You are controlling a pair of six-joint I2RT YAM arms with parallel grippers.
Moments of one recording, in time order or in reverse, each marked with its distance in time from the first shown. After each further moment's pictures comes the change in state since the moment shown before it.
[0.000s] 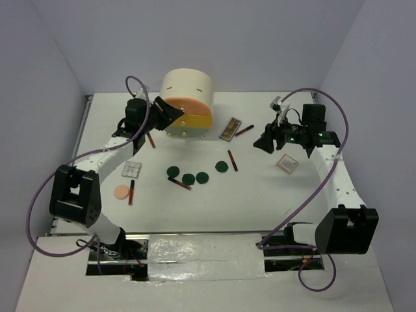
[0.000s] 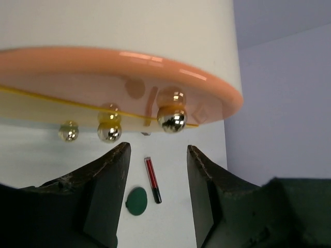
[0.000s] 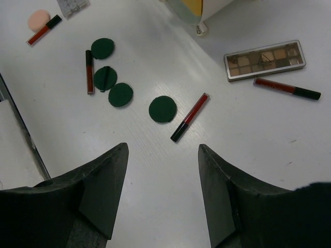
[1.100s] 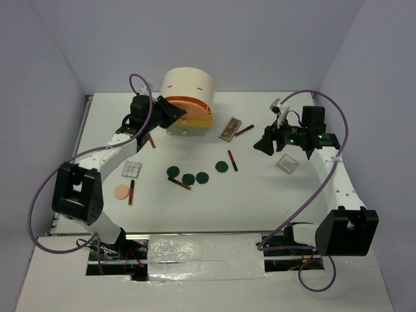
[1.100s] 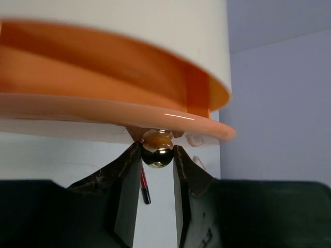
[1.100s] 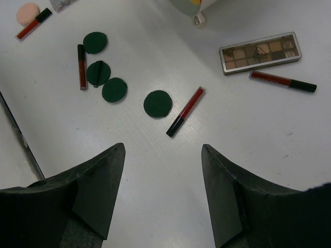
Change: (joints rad) left arm -0.043 0.078 0.114 -0.047 -0.049 -0.046; right arm 0.000 -0.012 -0.022 0.006 0.022 -0.014
